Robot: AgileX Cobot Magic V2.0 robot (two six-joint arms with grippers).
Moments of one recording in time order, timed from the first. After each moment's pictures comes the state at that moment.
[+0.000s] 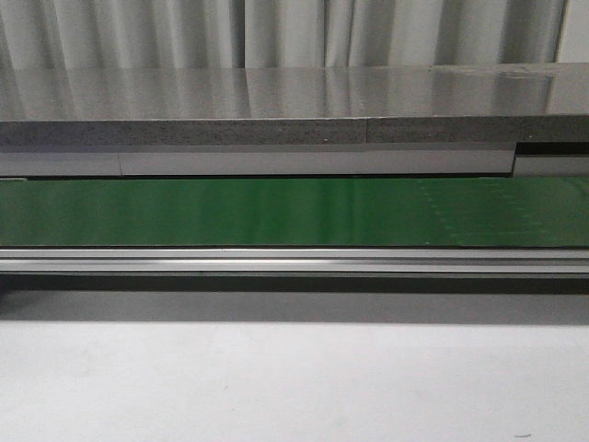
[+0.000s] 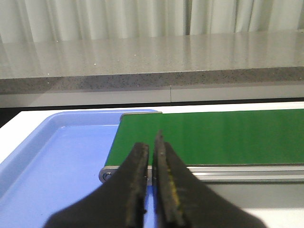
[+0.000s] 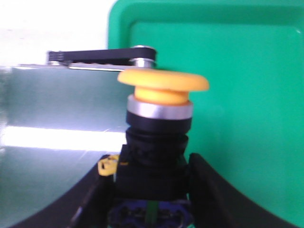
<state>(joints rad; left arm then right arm) -0.04 -0.01 0.00 0.15 0.12 -0.04 -0.47 1.56 -1.23 0.37 0.82 -0.59</state>
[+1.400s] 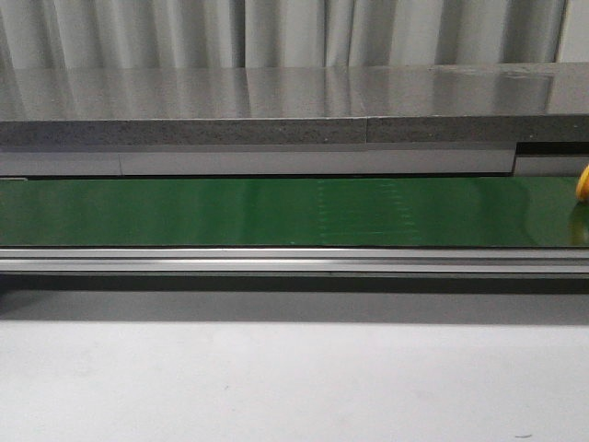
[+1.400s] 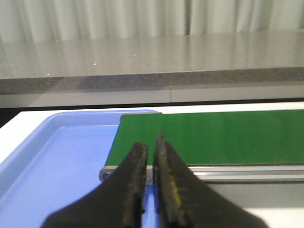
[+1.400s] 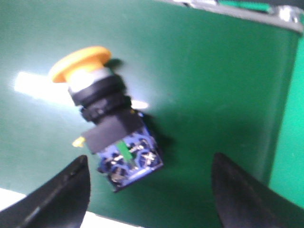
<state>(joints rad) -0.04 -0.01 0.00 0.15 0.12 -0.04 -0.25 1.54 -1.04 0.34 0.73 -0.59</state>
